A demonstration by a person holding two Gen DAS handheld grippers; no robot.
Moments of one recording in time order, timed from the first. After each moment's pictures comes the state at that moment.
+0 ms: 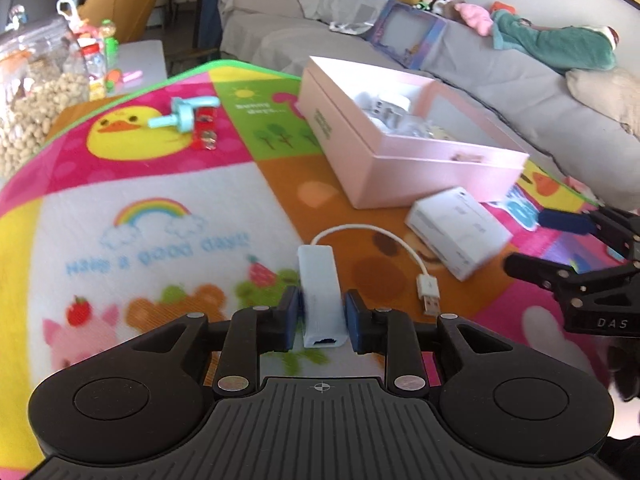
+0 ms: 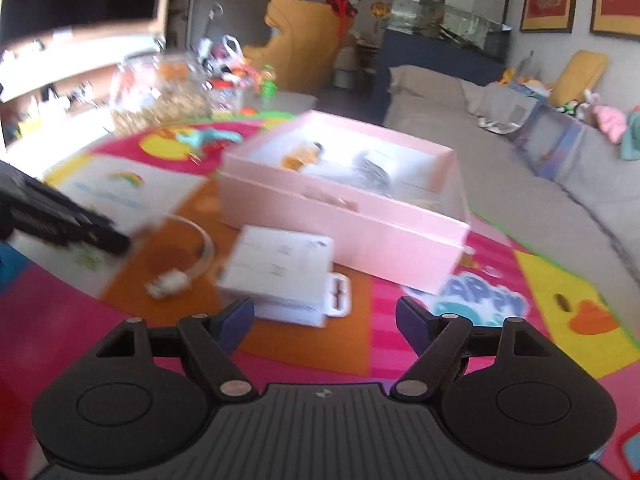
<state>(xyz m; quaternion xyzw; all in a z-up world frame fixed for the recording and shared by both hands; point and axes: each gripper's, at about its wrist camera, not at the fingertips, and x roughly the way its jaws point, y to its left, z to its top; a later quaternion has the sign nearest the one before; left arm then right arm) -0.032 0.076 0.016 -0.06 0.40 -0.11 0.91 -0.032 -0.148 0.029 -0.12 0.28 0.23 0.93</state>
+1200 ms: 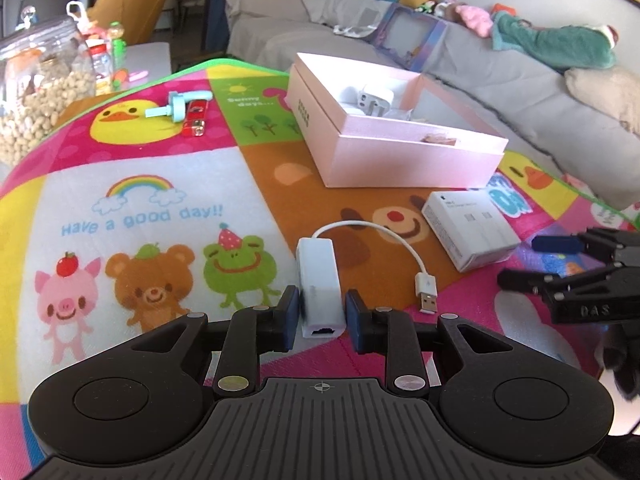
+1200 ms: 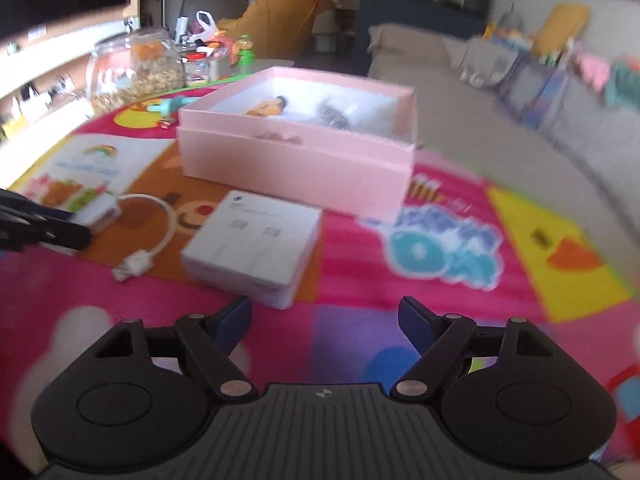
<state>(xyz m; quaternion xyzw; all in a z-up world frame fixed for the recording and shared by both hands) -0.058 0.050 0.017 -0.06 0.39 -0.08 0.91 -0.031 -0.196 0.011 -0.08 0.37 0.21 0.90</state>
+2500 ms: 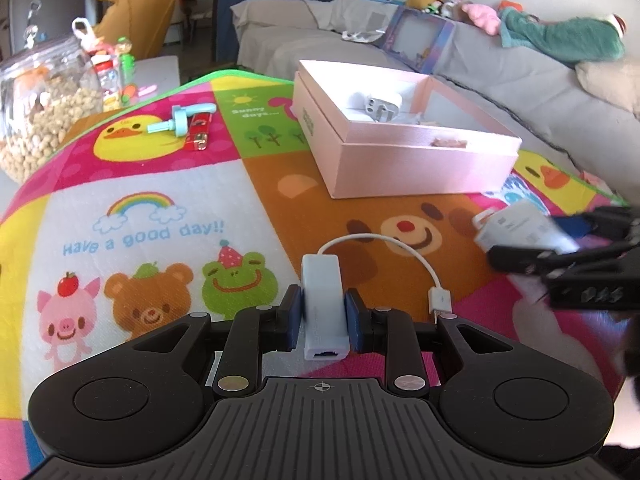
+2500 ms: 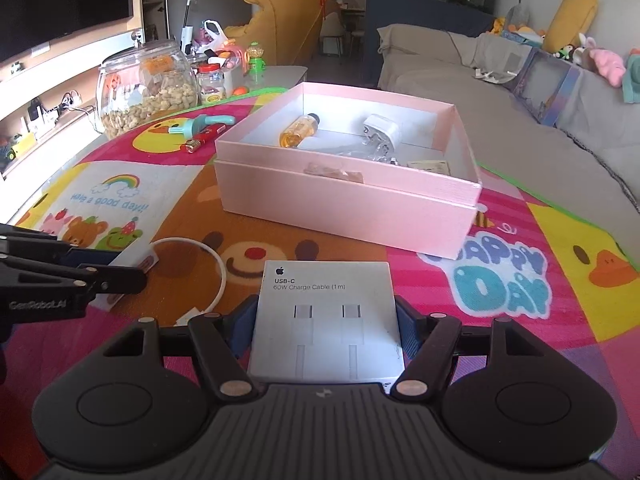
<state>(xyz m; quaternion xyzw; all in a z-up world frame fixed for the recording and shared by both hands) -0.052 0.039 0.014 -0.03 0.38 -0.07 0.92 -0.027 -0.159 0.030 -0.08 0.35 0.19 0.91</state>
